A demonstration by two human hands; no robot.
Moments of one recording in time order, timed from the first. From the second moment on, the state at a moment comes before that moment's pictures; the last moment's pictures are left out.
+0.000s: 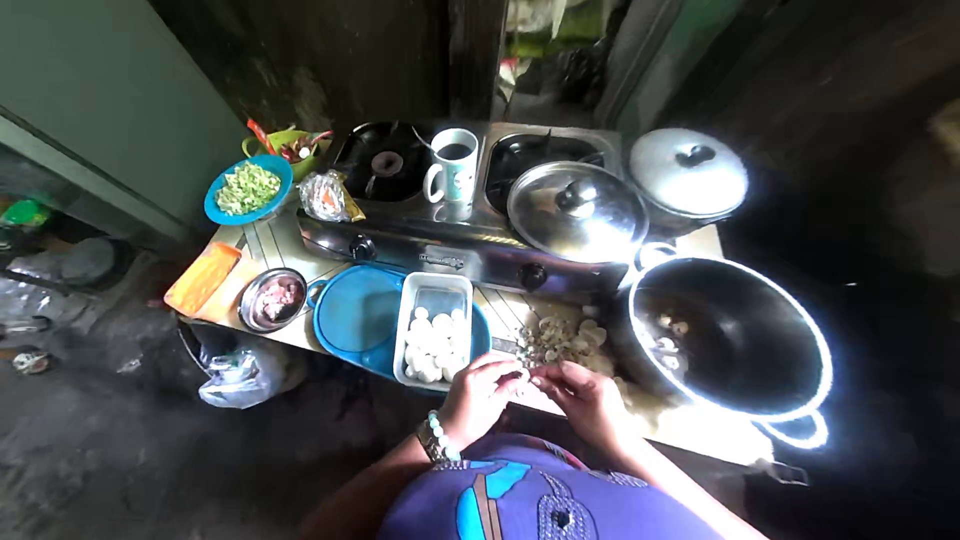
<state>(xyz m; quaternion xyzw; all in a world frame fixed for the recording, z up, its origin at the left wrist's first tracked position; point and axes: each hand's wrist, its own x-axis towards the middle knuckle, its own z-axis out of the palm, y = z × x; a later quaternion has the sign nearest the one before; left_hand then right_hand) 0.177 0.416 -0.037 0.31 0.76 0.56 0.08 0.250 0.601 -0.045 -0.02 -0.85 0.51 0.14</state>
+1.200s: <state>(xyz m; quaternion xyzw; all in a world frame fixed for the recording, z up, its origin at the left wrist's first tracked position) 0.181 0.429 -0.044 0.24 0.61 0.72 0.22 0.257 0.601 -0.021 -0.01 -0.86 0.48 0.18</state>
